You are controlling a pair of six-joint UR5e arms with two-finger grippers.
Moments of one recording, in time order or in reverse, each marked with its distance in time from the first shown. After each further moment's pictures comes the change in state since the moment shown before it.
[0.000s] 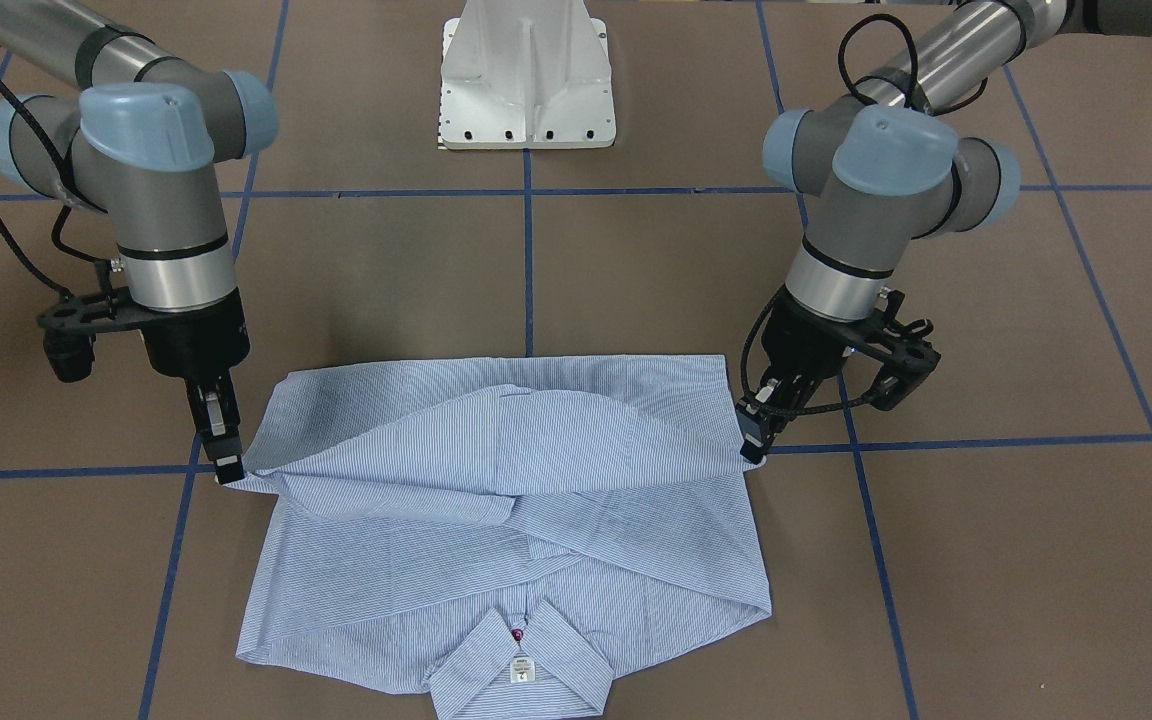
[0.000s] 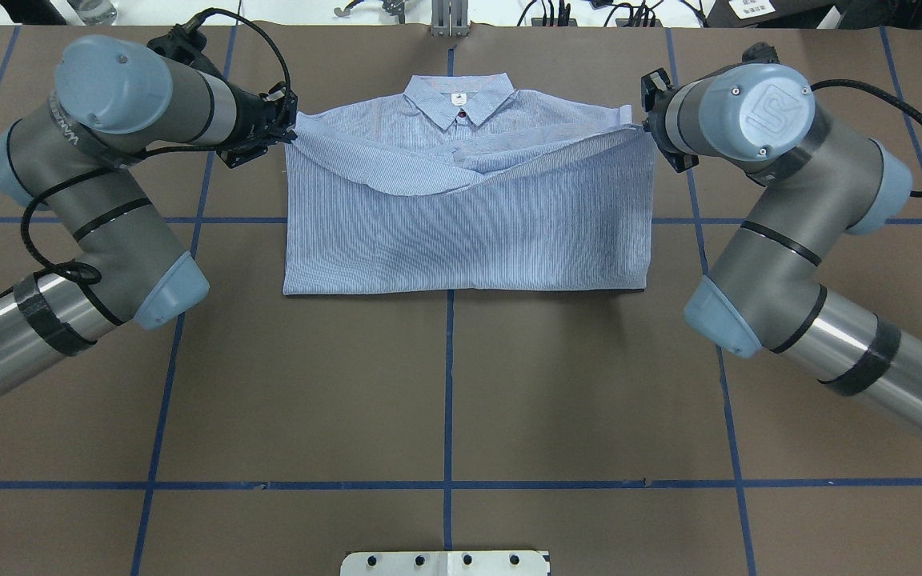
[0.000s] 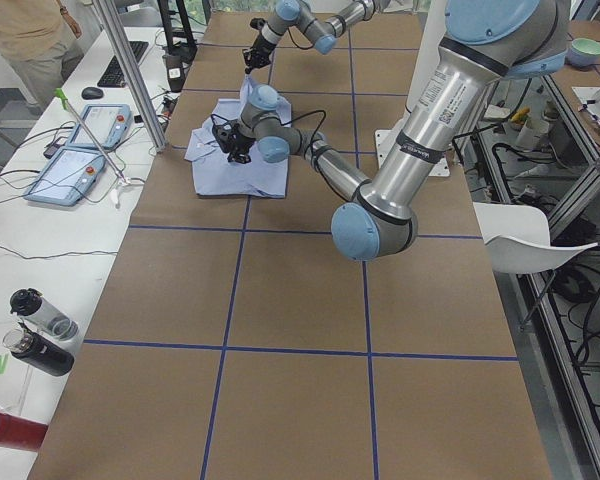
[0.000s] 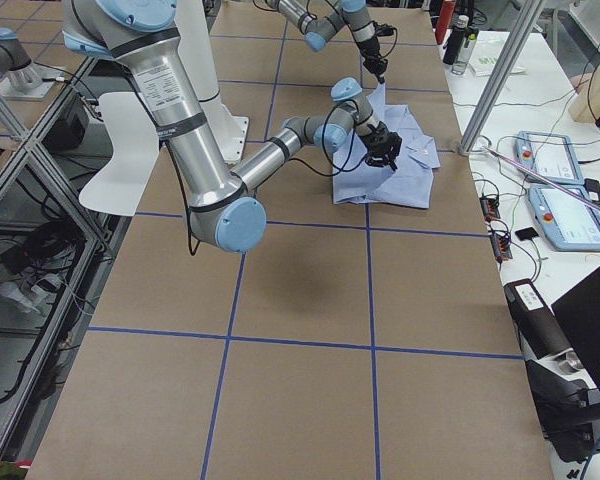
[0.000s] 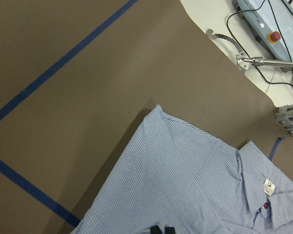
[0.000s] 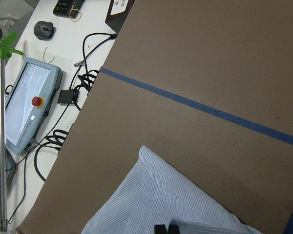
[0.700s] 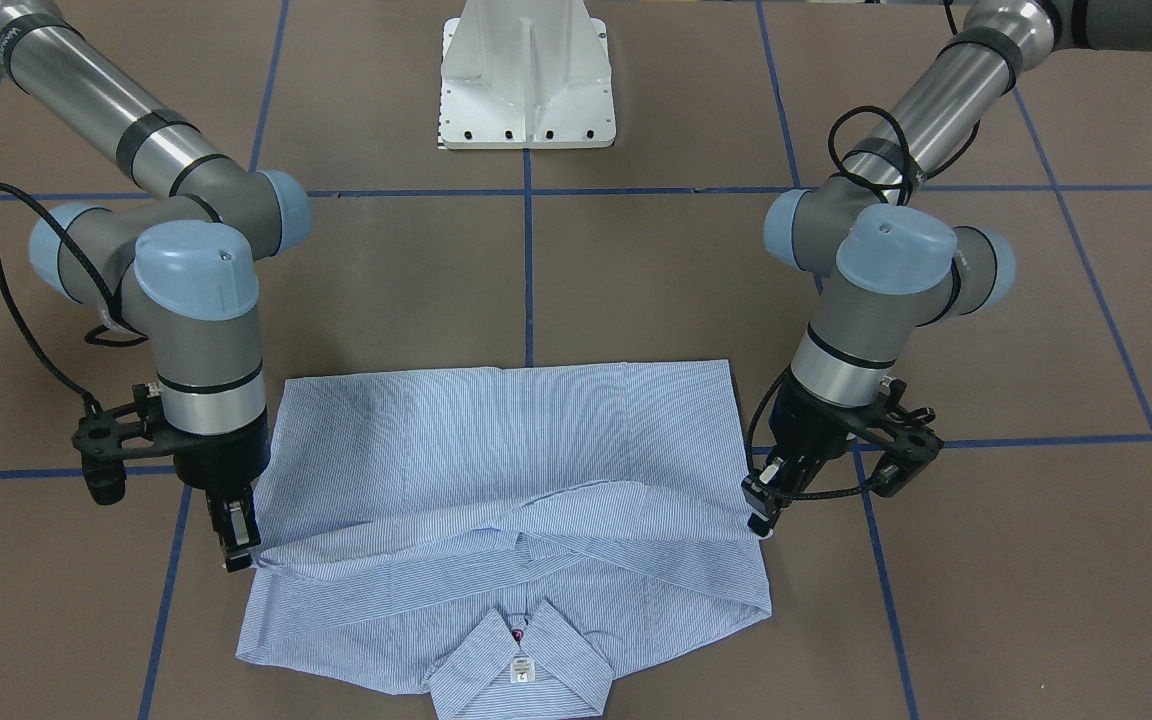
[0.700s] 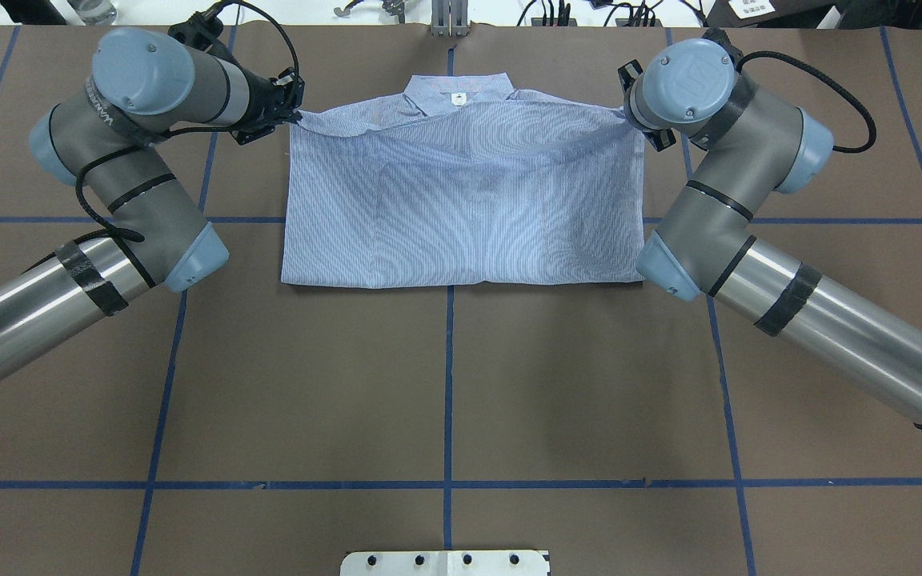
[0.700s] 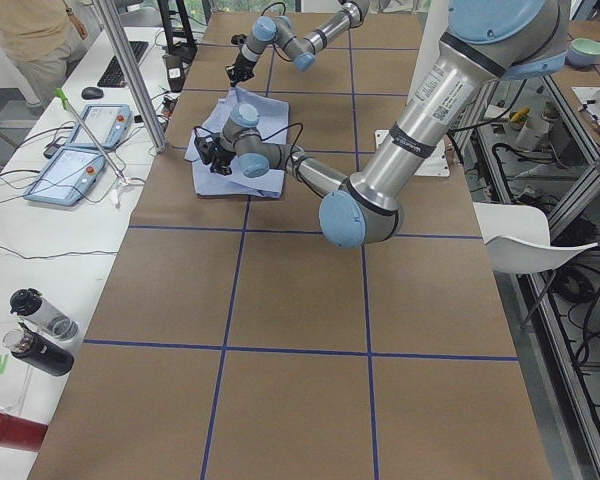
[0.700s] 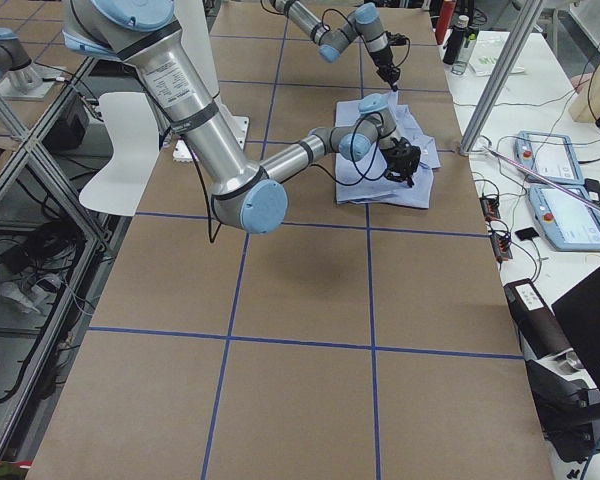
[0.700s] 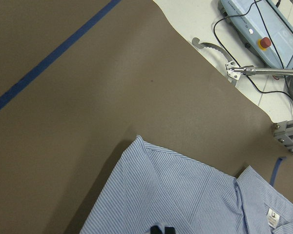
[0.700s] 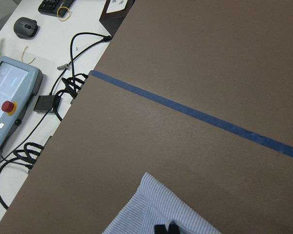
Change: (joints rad) left arm -0.023 -0.090 0.231 -0.147 0.005 0.053; right arm 0.023 0.150 -0.321 0.065 0.007 -0.073
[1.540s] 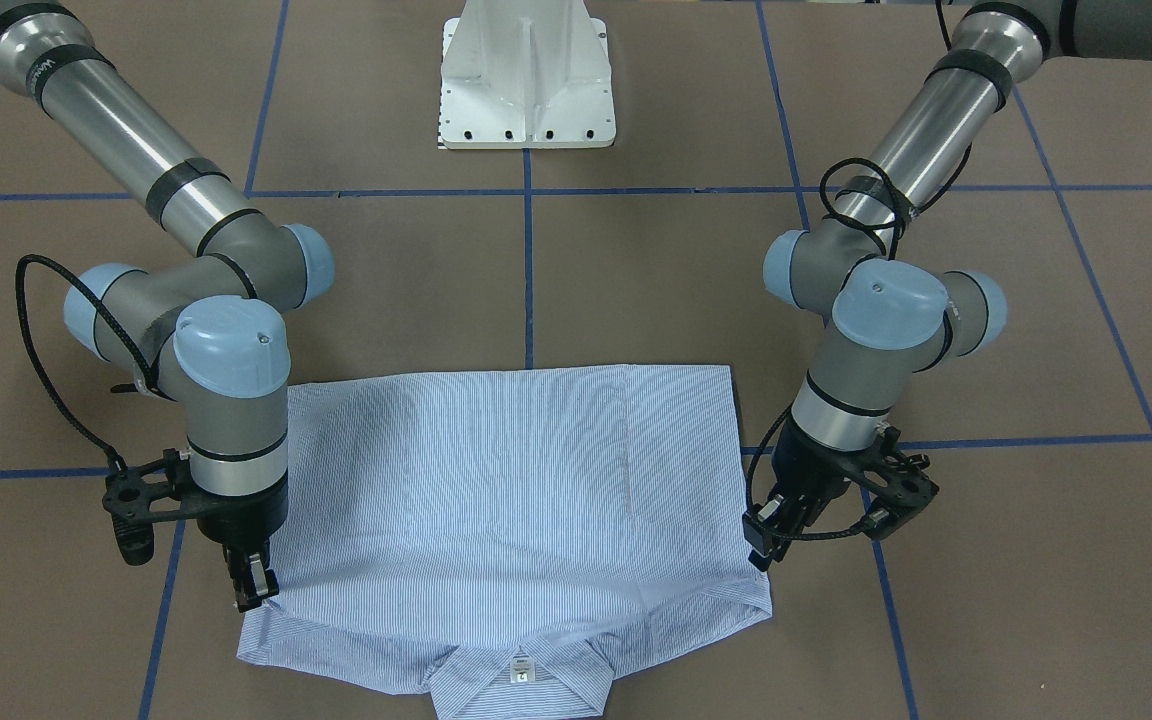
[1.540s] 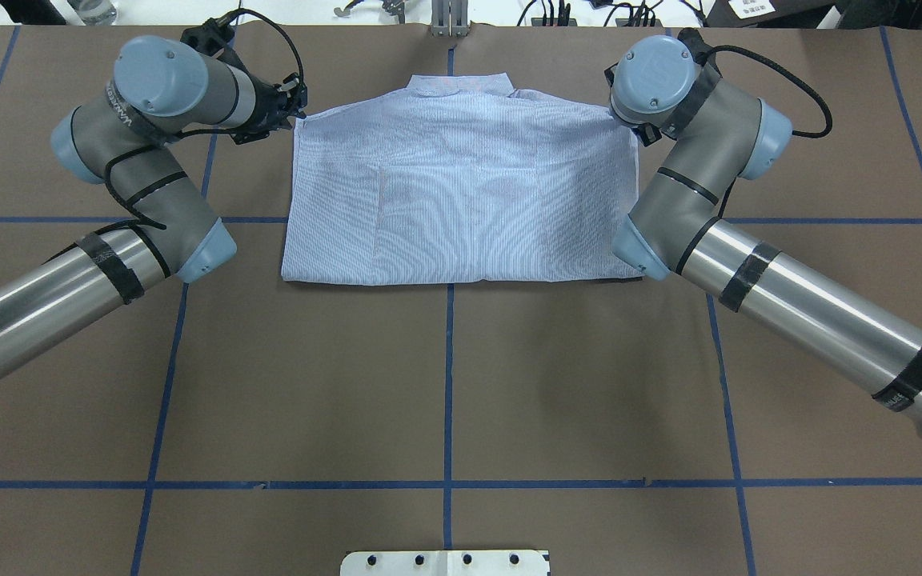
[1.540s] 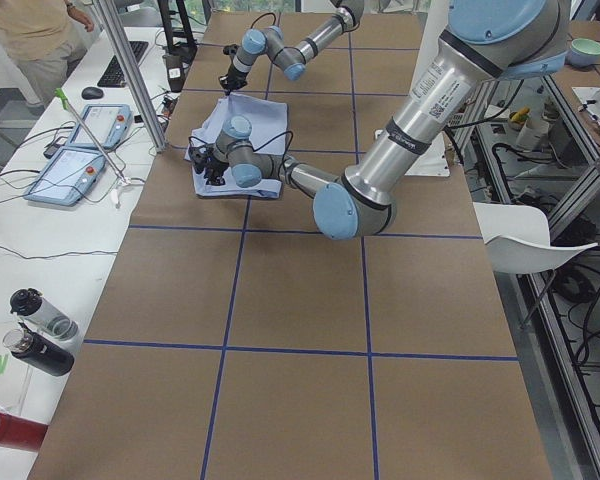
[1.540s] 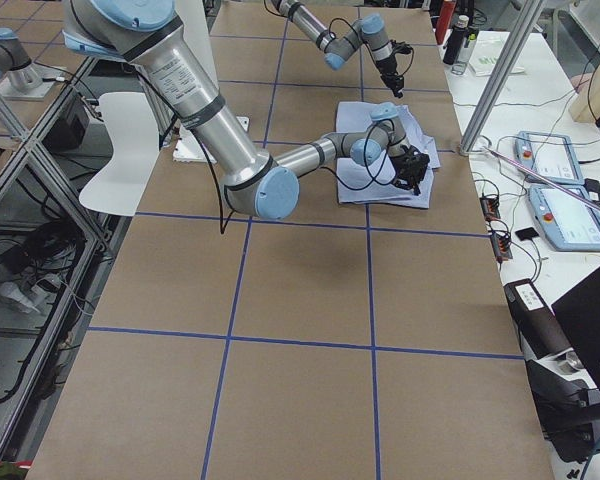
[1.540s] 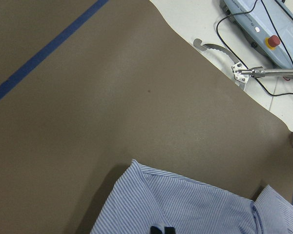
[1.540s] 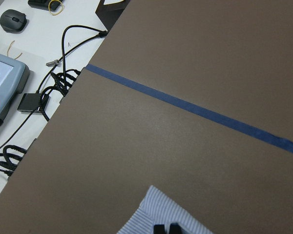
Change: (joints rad) left arm -0.009 -0.046 0.157 -0.083 0.004 0.109; right arm 0.007 0.092 -0.186 0.051 -0.001 -0.028
